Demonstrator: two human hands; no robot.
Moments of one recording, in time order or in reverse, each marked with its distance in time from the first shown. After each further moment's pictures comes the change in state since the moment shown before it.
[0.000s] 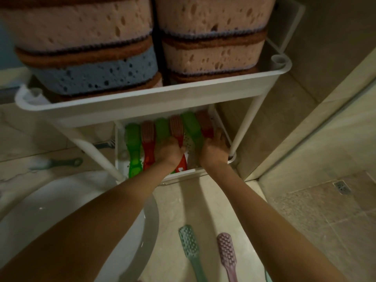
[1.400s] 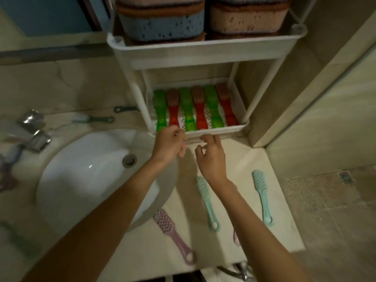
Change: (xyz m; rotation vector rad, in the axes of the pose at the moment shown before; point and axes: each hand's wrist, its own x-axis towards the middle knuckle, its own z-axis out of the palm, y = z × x) left_hand -0.147 -0.026 -0.056 -0.636 0.037 -0.150; right_hand -0.147 -0.027 0.010 0.568 0.097 -0.164
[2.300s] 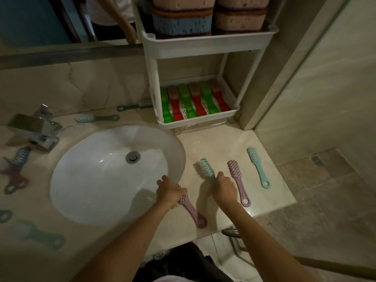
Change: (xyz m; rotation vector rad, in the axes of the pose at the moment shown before) left_hand -0.107 -0.133 -0.006 0.311 -0.227 -0.388; right_hand -0.137 0.031 0.027 -0.486 -0.227 0.361
